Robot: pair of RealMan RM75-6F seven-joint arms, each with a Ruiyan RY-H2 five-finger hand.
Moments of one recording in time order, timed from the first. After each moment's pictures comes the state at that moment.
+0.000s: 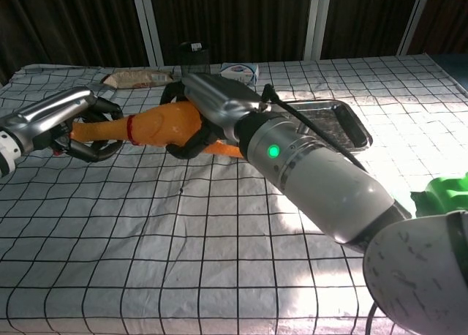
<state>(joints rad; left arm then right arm) -0.58 -1.55 -0.14 -1.39 1.37 1.12 -0.03 0.92 -2.01 0.29 -1.32 -1.15 1.12 -0.39</state>
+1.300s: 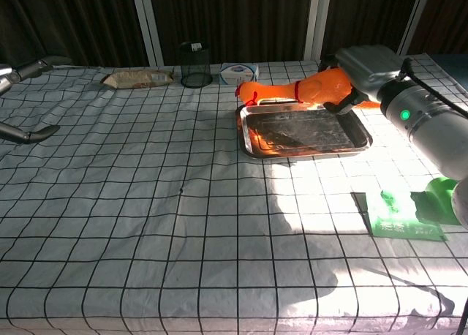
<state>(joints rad) -0.51 -1.48 -0.10 -1.19 1.49 1.27 -0.28 0.80 -1.92 0.27 -0.75 -1.20 1.10 -0.26</state>
